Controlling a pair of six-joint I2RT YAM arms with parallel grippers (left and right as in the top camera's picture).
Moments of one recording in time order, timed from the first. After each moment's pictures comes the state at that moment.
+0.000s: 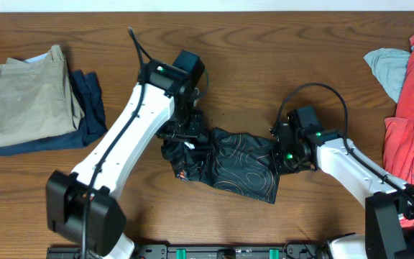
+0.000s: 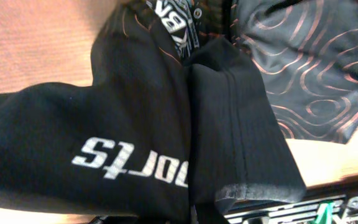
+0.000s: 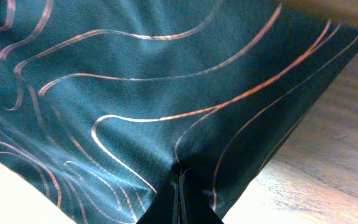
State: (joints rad) left arm -0.46 1.73 1.57 -1.41 0.12 -0.30; right arm 0.27 1.56 0.73 -0.60 -0.33 0.13
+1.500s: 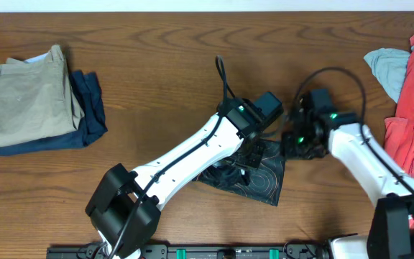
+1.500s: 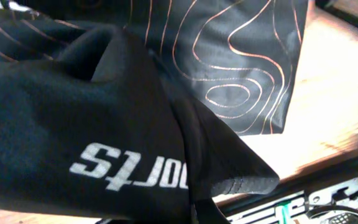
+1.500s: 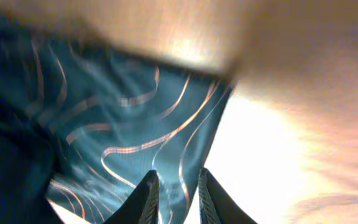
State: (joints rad) left arm -0.86 1.87 1.58 -1.22 0.15 -0.51; right arm 0.17 1.56 0.95 -0.82 -0.24 0.21
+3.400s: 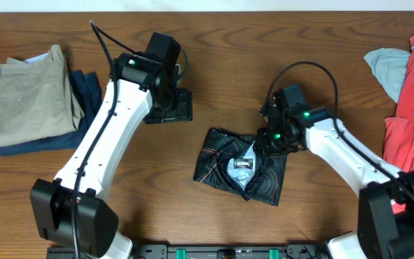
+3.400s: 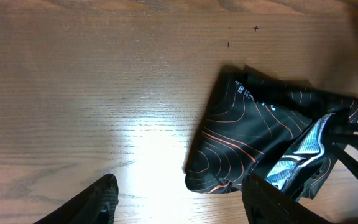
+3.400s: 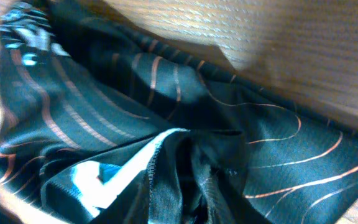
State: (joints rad) left arm -0.33 1.71 1.58 -1.27 0.15 -0.35; right arm 0.34 1.66 0.98 -0.71 -0.34 0.26
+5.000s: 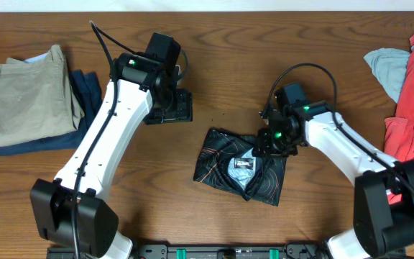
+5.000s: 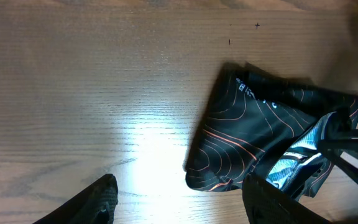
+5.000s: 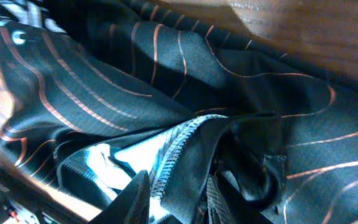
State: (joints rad) left arm -0.33 1.71 1.58 -1.28 0.15 -0.35; right arm 0.32 1.71 1.03 -0.80 -0.44 0.27
